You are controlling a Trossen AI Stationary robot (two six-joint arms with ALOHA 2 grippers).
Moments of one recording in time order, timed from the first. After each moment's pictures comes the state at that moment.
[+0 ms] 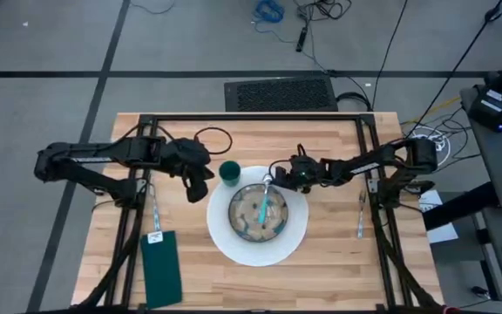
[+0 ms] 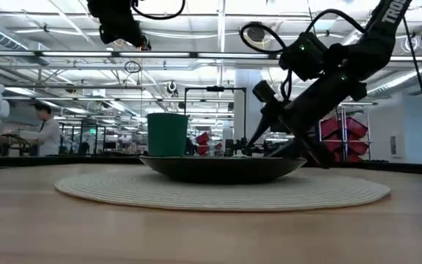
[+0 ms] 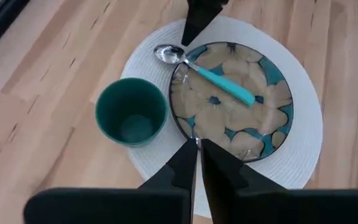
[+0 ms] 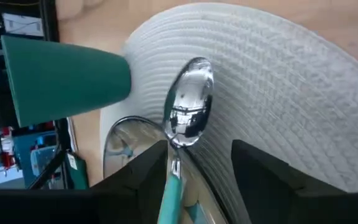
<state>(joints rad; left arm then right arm) 0.06 1.14 1.12 -0.84 -0.02 -0.28 -0.19 1.63 0.58 0.37 -0.06 1.43</state>
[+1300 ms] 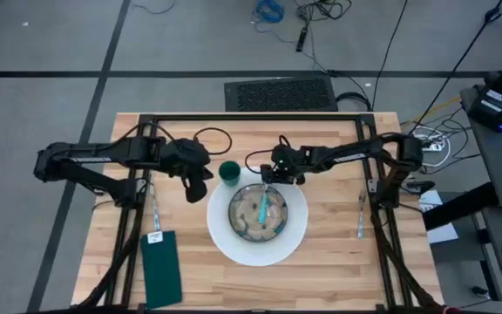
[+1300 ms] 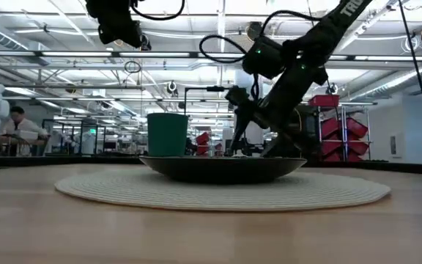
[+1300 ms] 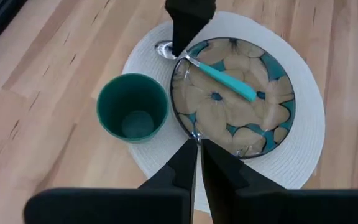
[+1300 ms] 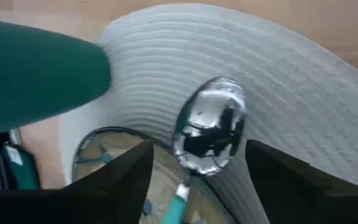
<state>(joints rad) 0.06 1.14 1.12 -0.85 -0.02 -0.28 -0.24 1.78 0.93 -0.12 -0.17 1.26</state>
